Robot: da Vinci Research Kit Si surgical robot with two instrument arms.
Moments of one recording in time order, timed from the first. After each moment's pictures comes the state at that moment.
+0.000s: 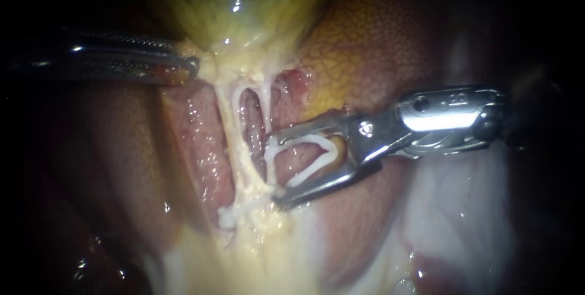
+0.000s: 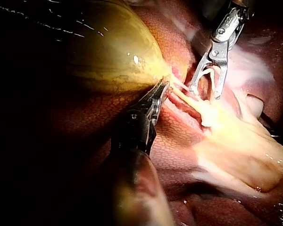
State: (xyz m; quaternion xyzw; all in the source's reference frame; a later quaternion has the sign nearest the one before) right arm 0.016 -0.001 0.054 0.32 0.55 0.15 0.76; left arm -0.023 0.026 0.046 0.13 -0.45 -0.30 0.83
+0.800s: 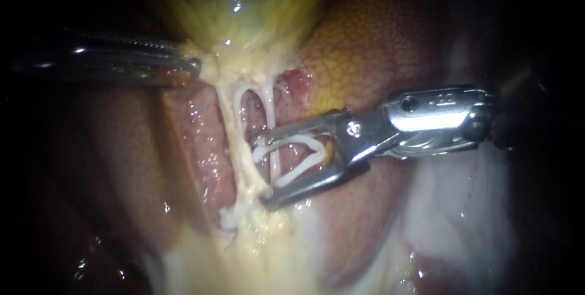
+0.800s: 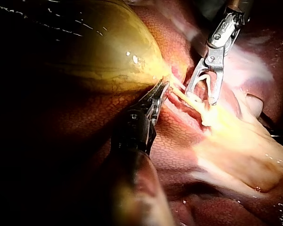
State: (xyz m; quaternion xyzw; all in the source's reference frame) right arm 0.018 -0.003 0.056 0.32 0.55 0.14 0.76; left arm -0.024 0.026 0.047 0.13 -0.45 -0.30 0.83
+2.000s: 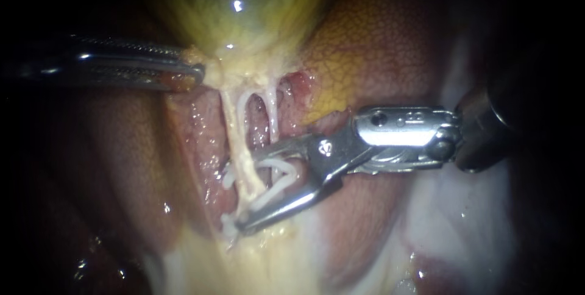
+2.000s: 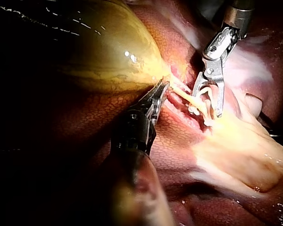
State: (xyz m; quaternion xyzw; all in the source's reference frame) right arm 0.021 -0.004 0.057 0.39 0.61 0.11 0.68; left arm -0.024 0.025 0.047 0.13 -0.46 -0.30 0.83
